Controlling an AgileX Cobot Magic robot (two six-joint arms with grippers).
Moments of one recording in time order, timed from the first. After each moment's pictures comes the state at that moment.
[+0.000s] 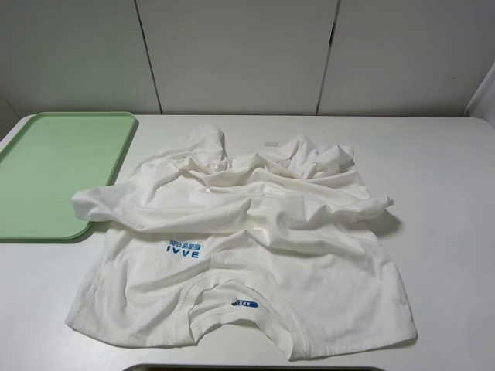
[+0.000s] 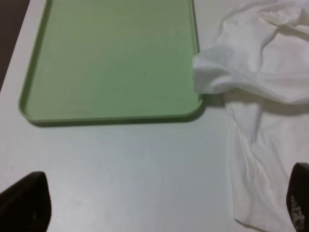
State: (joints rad) left arm -0.11 -0.01 -0.49 0.17 1.05 -0.09; right arm 0.08 -0.01 -0.50 0.12 1.02 -0.05
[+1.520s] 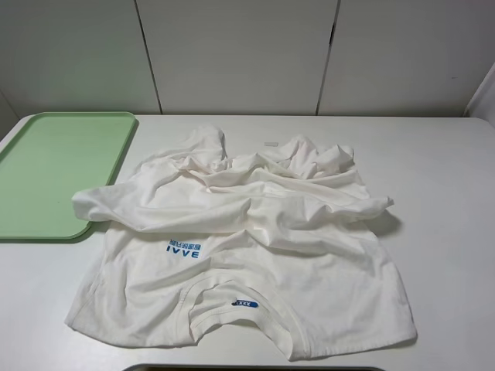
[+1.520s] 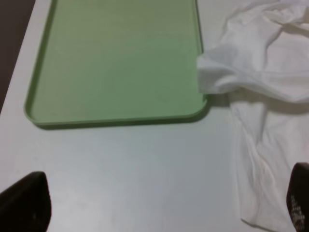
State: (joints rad) left arm -0.12 -0.01 -0.49 0.18 1.05 -0.08; right arm 0.08 -0.01 -0.50 0.15 1.02 -0.05
